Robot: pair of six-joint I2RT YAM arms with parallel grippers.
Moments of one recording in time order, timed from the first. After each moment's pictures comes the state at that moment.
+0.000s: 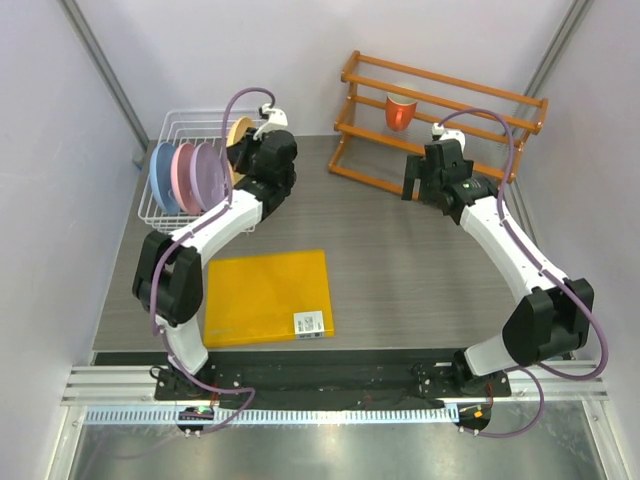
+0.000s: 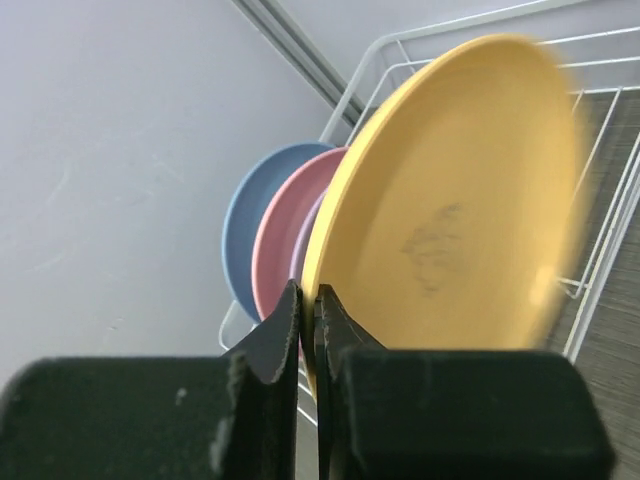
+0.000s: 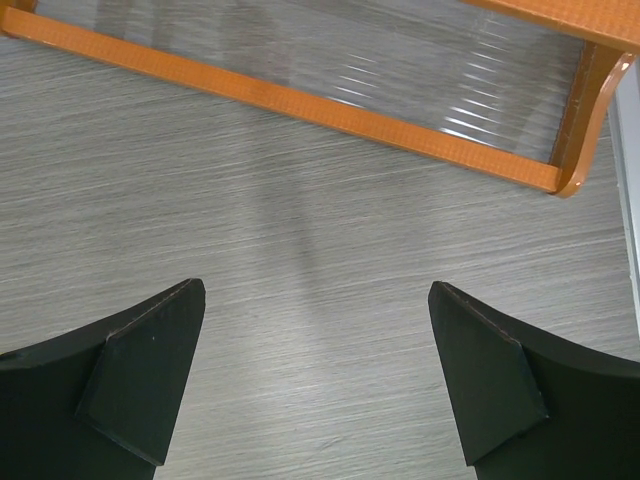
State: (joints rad) left arm -0.52 1.80 1.46 0.11 -1.18 0.43; right arm 0.28 1.46 1.33 -0.59 0.35 0.27
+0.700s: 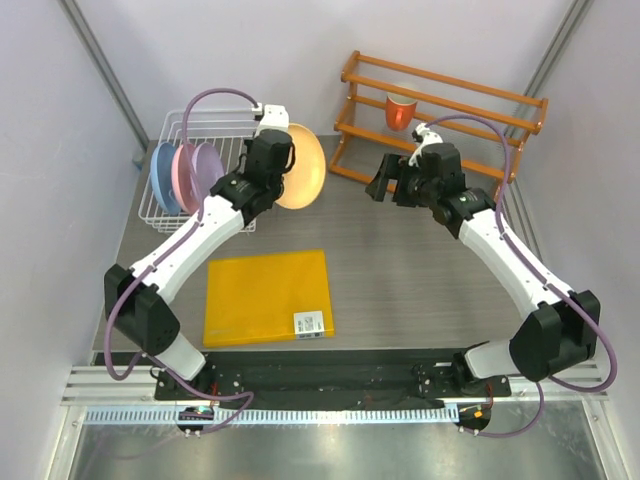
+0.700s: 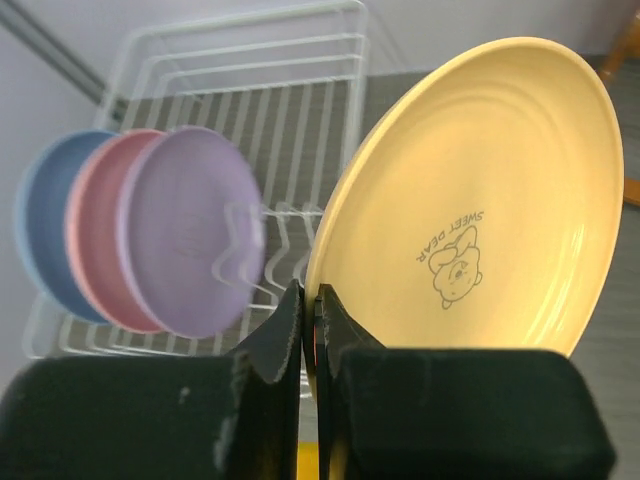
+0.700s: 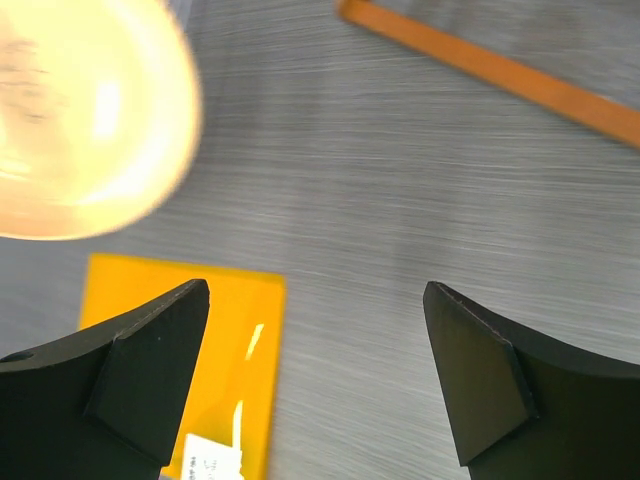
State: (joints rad) left arm -0.59 1.60 1.54 -0.37 -0.76 -0.04; right arm 0.33 1.38 1.25 -0.40 -0.09 0.42
